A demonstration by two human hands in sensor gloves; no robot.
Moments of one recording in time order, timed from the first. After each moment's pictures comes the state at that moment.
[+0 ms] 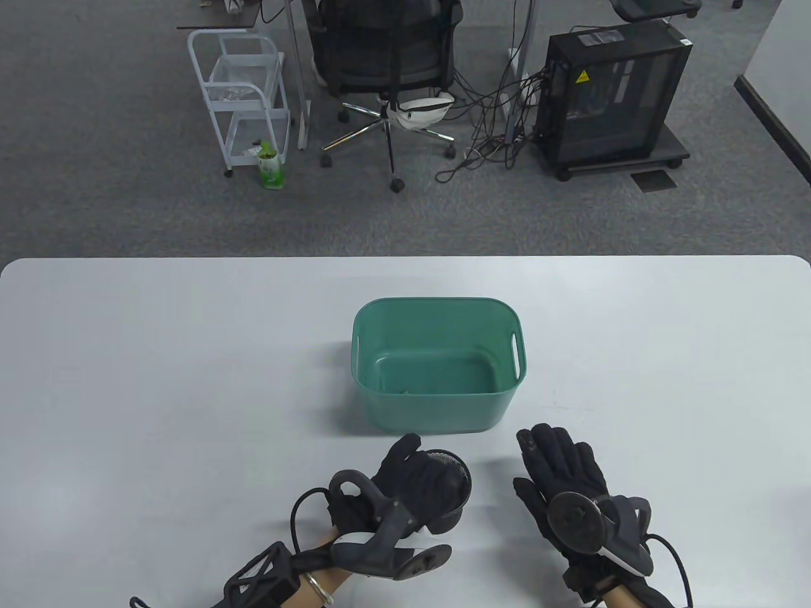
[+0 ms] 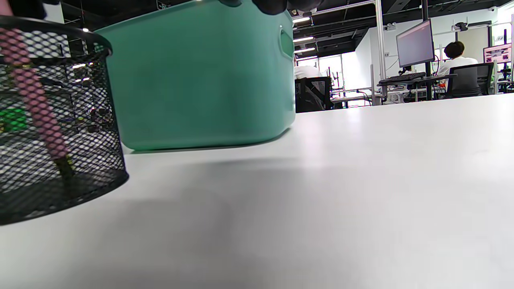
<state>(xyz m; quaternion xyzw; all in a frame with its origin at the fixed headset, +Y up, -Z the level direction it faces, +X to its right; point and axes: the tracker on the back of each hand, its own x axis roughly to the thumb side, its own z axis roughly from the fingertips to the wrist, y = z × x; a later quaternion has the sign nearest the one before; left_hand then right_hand) -0.050 -0.679 -0.226 0.18 -0.41 -0.08 0.89 0.195 -0.722 -0.236 0.11 -0.08 0.98 0.10</state>
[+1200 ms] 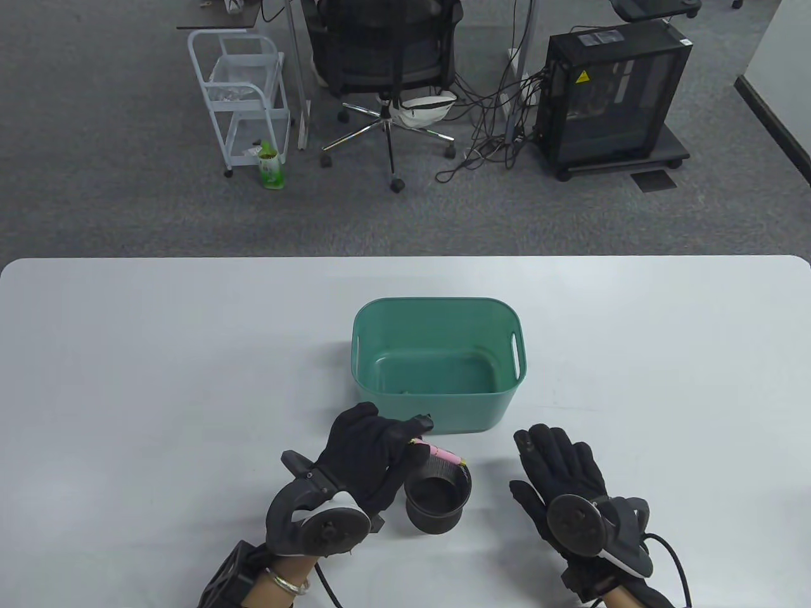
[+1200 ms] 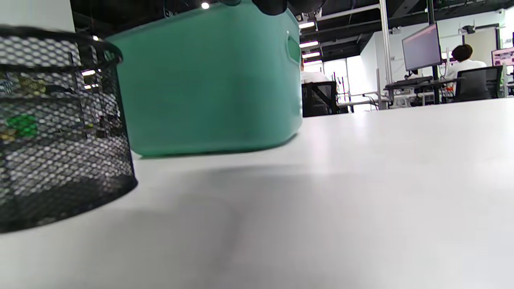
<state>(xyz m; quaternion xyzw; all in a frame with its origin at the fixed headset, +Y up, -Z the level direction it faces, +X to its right) -0.112 -0.612 -0.231 0.29 -0.34 0.20 0.87 0.192 -0.718 -0.235 0.13 -0.10 0.98 0.11</state>
